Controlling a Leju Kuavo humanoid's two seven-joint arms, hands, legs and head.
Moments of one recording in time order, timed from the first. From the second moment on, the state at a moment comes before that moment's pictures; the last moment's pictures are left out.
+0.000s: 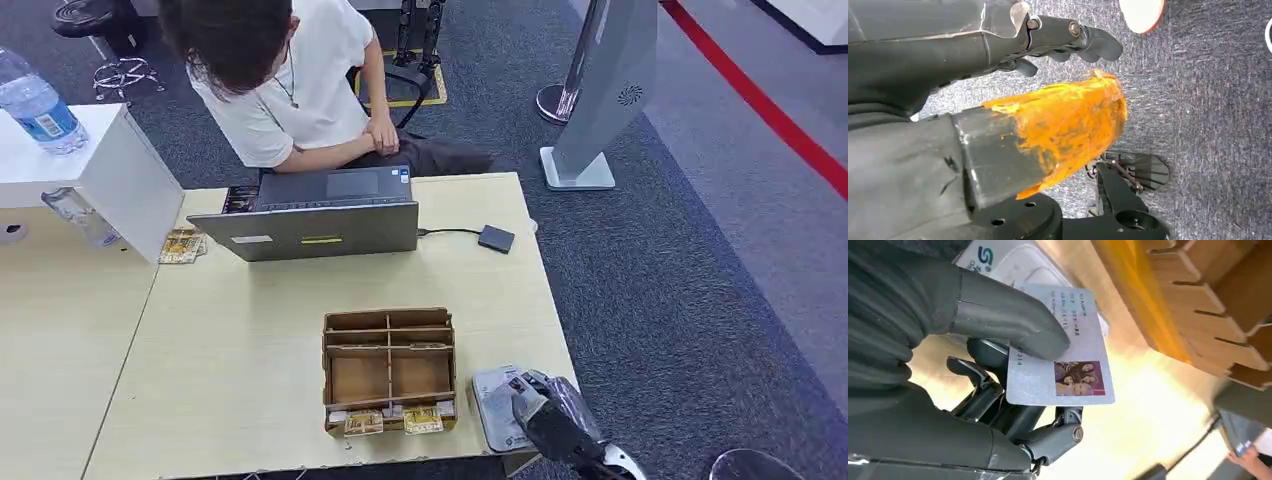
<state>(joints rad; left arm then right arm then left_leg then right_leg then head) -0.04 -0.17 0.16 -0.20 -0.25 0.28 -0.06 0.19 -0.11 0.15 -1.41 0.42 -0.17 -0.38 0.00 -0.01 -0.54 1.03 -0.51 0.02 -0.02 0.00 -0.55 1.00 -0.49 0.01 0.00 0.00</state>
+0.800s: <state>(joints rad) -0.04 -0.18 0.17 -0.20 -0.25 0.26 -0.06 0.12 -0.11 0.15 -1.30 0.71 -0.39 -0.26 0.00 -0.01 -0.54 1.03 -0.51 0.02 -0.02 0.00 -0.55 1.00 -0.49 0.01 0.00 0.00</state>
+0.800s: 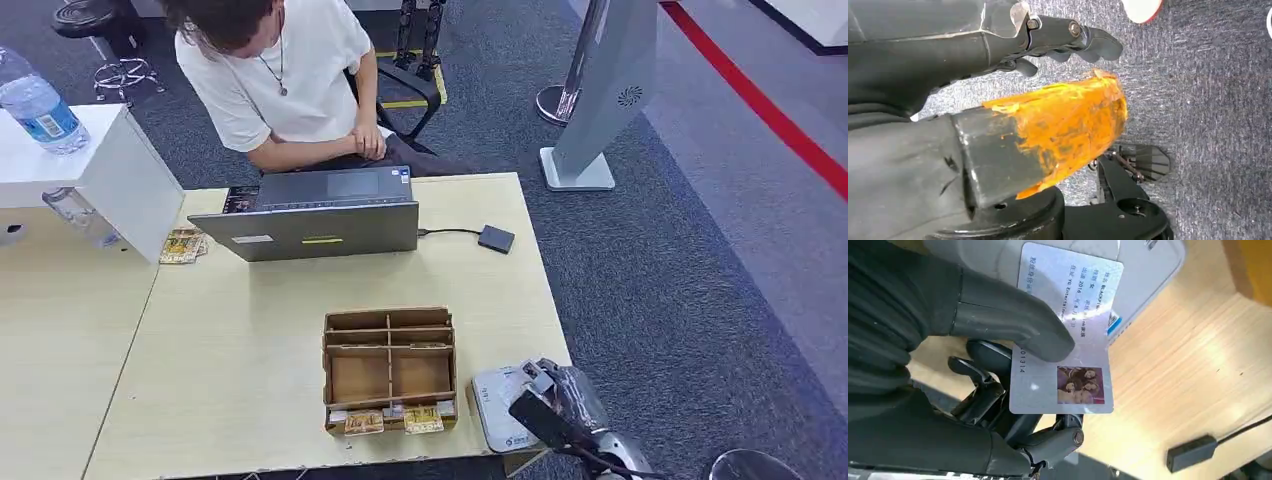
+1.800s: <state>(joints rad) -0.04 -0.19 0.18 -0.20 -0.29 0.25 -0.05 0.14 -0.01 0.12 -1.49 0.94 -0.69 -0.37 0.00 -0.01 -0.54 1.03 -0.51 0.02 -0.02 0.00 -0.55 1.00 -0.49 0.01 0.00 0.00</state>
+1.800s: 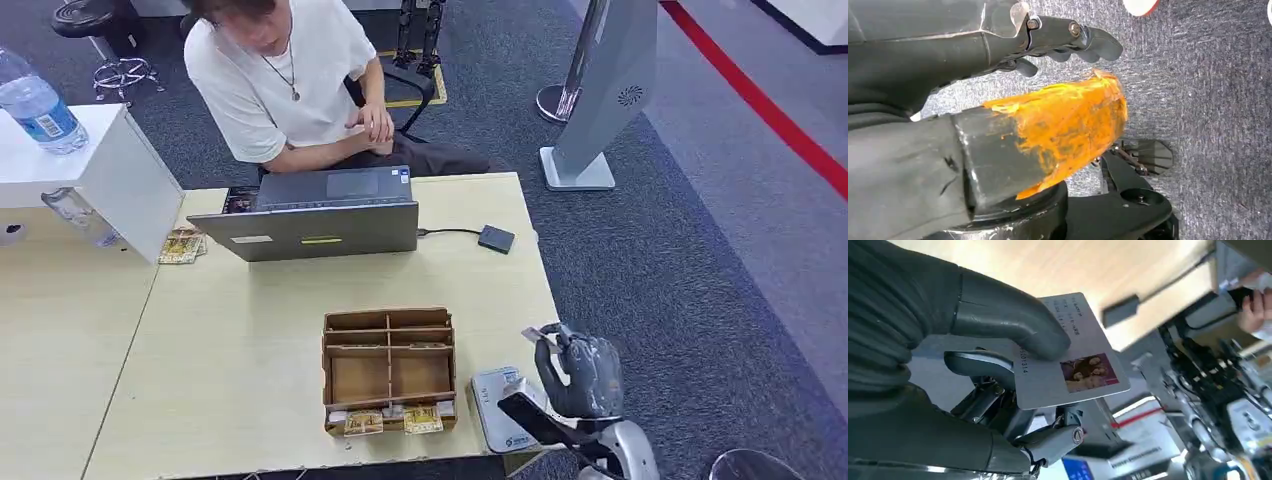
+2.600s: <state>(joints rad) -0.04 -0.18 0.18 -0.20 -0.35 0.24 -0.03 0.01 0.19 0.10 -1.57 1.17 -0.69 -0.48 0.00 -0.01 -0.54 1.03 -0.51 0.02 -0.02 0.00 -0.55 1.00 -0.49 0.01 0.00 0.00</state>
